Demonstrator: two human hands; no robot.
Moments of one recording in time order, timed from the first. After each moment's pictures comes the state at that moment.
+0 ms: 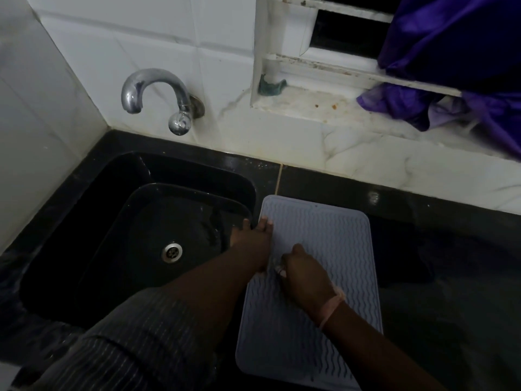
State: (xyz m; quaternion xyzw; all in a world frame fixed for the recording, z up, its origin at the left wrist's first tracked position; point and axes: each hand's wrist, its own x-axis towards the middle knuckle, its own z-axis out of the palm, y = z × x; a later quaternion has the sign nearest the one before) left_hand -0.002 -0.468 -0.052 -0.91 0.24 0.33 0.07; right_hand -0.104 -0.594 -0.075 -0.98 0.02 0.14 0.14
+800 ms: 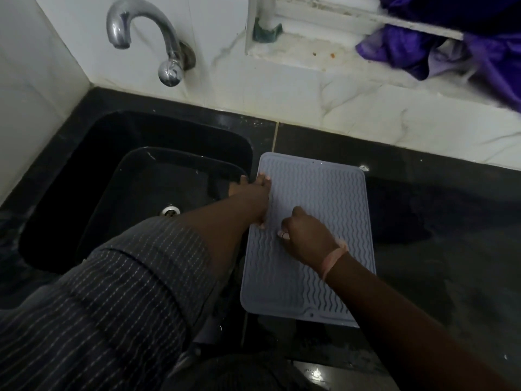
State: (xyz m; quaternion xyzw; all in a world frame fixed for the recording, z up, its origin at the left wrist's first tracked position) left_hand -0.003 -0.461 -0.056 -0.91 0.25 0.32 0.06; right_hand -0.131 -0.590 -0.073 -0.99 -0.01 0.12 0.11
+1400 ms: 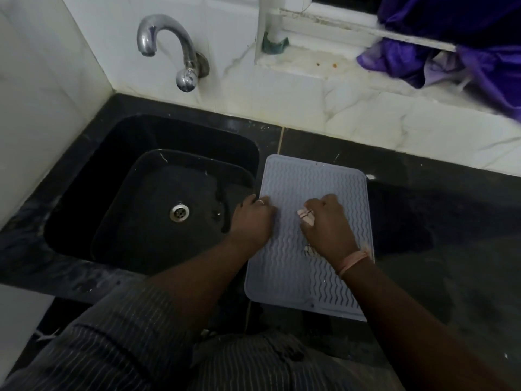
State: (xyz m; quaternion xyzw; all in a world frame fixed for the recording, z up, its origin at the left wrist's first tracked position) left_hand -0.079 -0.431 -0.089 -0.95 0.24 0.14 -0.14; right_hand -0.155 -0.616 -0.057 -0.98 0.09 0.00 0.18
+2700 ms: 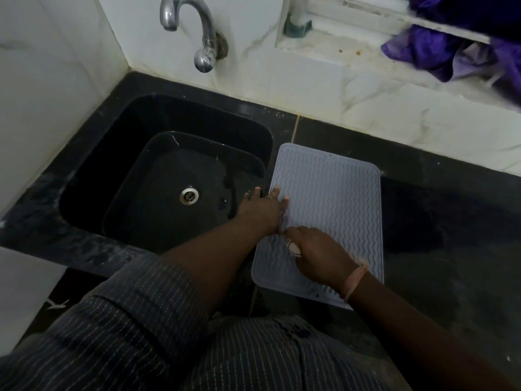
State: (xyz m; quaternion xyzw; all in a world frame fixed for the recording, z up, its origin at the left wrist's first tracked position) left_hand -0.076 -0.434 -0.080 -0.92 0.25 0.31 -0.01; right_hand -0.198 -0.588 -0.077 -0.95 -0.17 0.08 0.24
